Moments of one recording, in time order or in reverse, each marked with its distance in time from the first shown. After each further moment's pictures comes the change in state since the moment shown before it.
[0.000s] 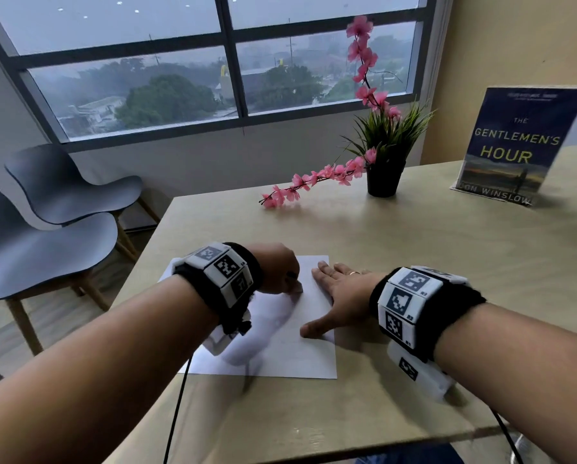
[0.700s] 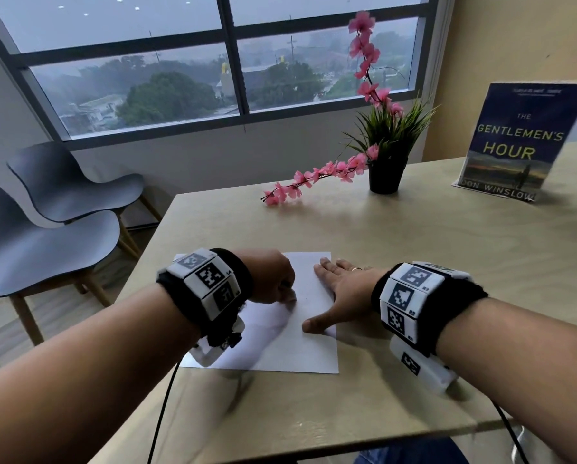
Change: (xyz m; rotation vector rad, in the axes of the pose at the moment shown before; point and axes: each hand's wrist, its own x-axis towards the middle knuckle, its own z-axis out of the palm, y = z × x) left_hand -0.013 -0.009 0.014 -0.030 -0.026 0.024; right_hand -0.002 -0.002 -0.002 -0.005 -0.012 0.003
